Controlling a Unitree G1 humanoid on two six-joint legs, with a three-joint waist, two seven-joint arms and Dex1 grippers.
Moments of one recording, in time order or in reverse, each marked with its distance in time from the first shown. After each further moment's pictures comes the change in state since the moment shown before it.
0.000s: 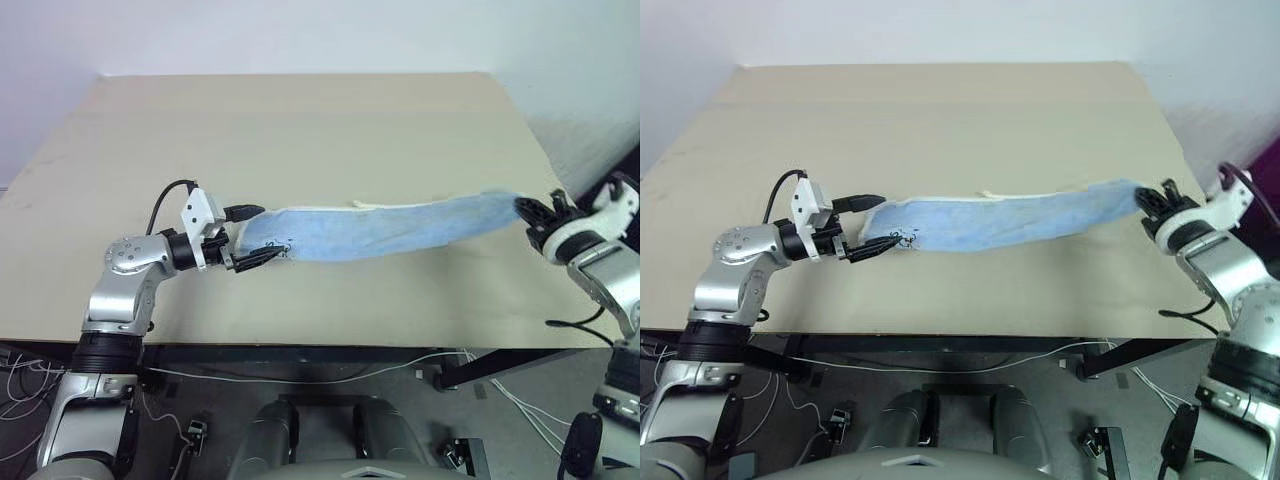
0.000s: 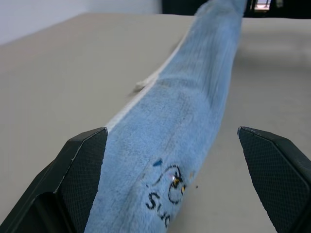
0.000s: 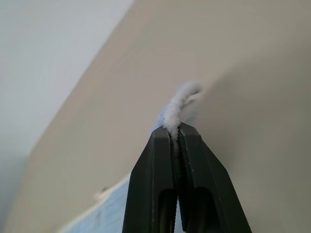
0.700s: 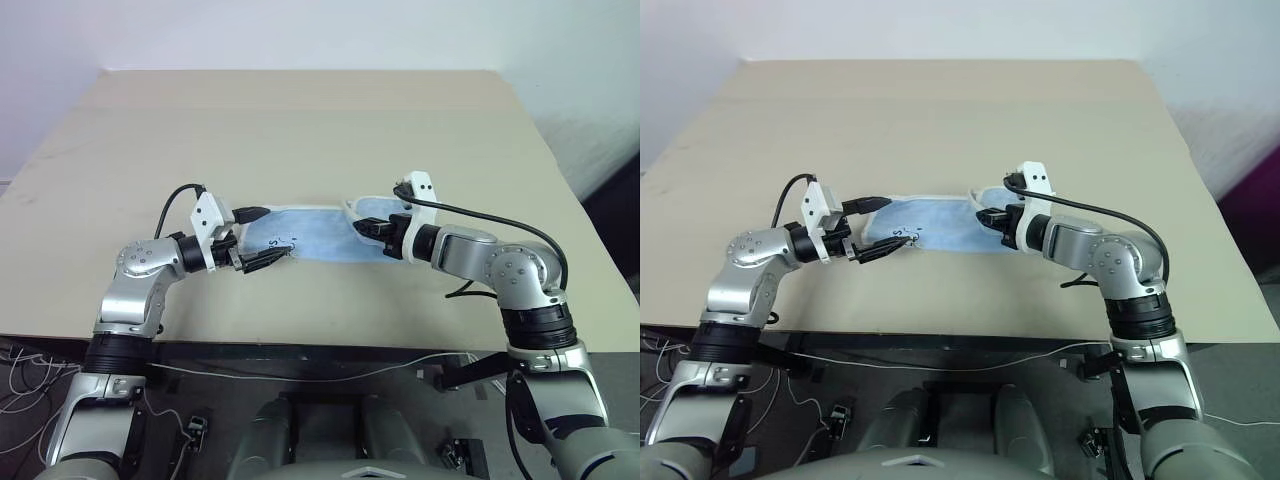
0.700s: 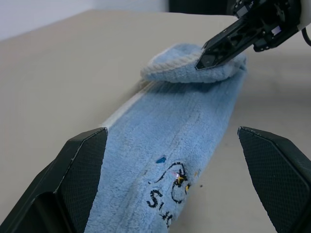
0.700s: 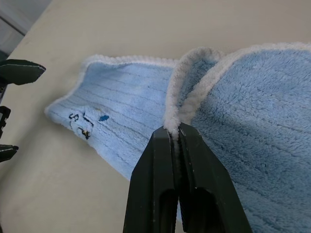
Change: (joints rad) left arm 0.022 -0.024 -0.011 0.005 0.010 -0.020 0.044; right arm -0.200 0.232 0.472 -0.030 -0.458 0.161 0.350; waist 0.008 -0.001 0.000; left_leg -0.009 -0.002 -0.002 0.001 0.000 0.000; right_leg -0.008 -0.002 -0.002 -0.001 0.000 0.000
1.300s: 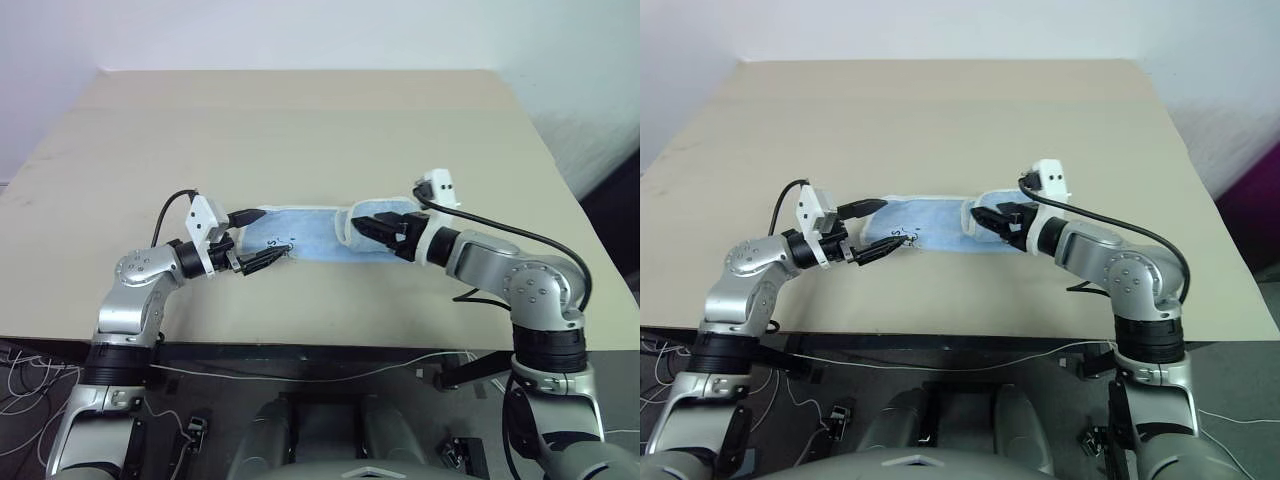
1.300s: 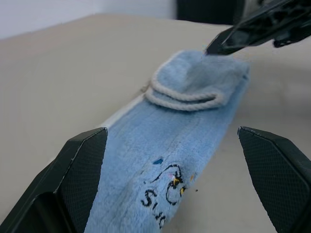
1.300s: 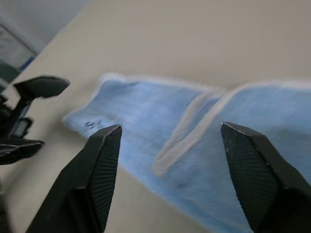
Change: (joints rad) left arm 0.083 -0.051 0.076 -0.078 -0.101 0.126 0.119; right arm 0.103 -0.018 -0.133 -0.191 -0.113 -0.042 0.085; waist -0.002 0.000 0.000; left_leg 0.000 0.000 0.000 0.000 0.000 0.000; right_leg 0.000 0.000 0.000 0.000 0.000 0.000
